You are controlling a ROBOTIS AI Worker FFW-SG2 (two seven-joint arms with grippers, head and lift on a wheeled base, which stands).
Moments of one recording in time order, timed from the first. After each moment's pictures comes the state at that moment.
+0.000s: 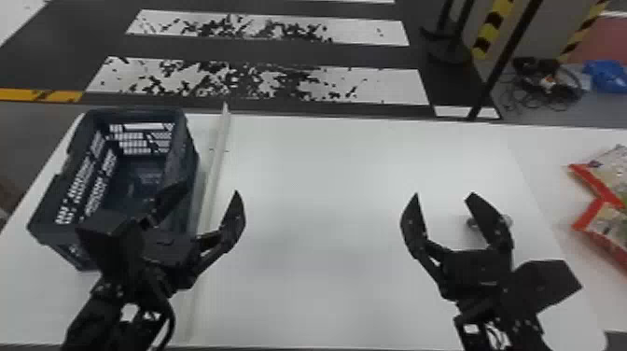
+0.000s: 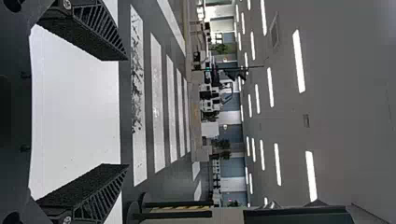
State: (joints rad) left arm 0.58 0.00 0.00 -2.16 0.00 0.18 -0.26; right arm 0.60 0.00 0.02 -1.95 -0.06 -0.23 0.08
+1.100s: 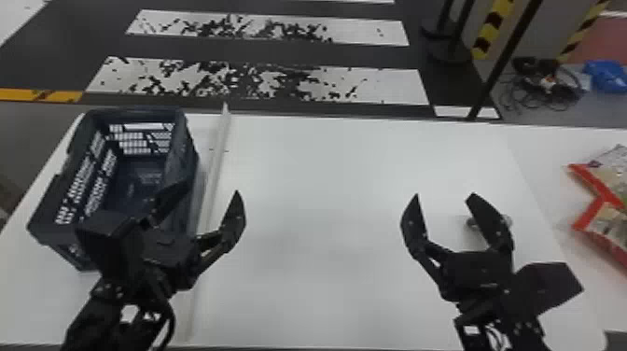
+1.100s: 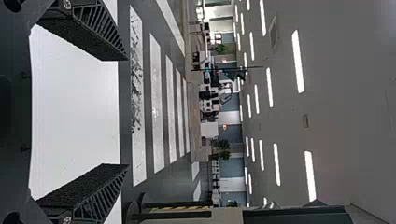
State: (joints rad) left arm 0.58 0.00 0.00 -2.16 0.00 0.18 -0.25; right arm 0.60 0.00 0.02 -1.95 -0.06 -0.24 0.08
